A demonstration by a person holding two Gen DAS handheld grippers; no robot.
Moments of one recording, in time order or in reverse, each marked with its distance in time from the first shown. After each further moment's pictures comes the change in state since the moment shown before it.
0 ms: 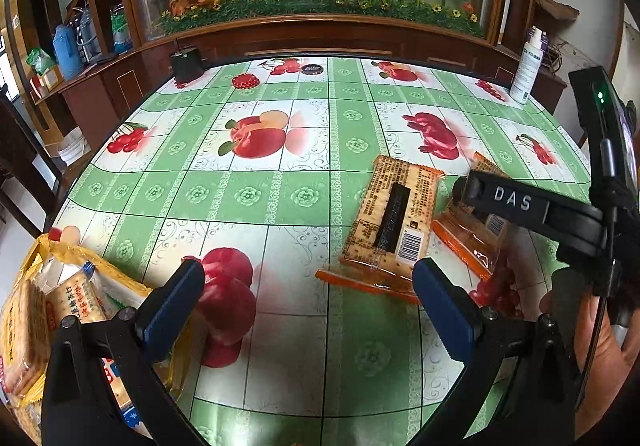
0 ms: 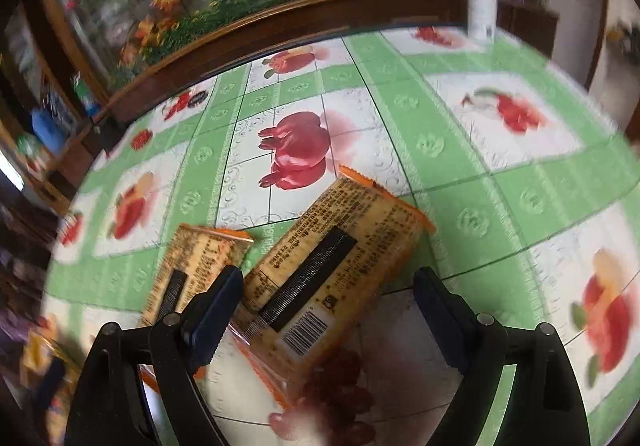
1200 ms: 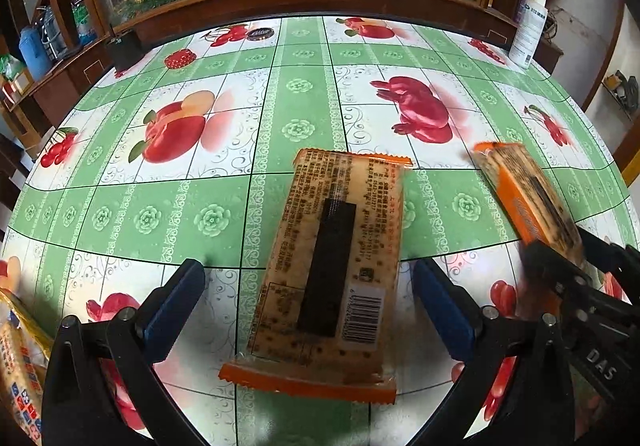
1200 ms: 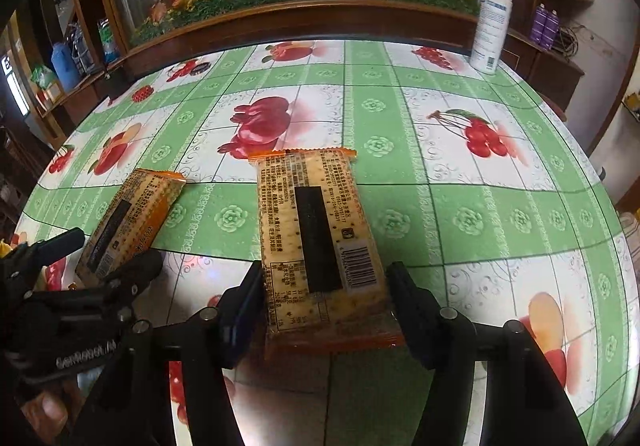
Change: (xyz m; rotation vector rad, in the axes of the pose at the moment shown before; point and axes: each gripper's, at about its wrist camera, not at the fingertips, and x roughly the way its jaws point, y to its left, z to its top) left arm 0.068 -0.050 0.022 0.059 0.117 -0.036; right arm -0.018 -0.041 -0.013 -0.258 -0.019 -0.048
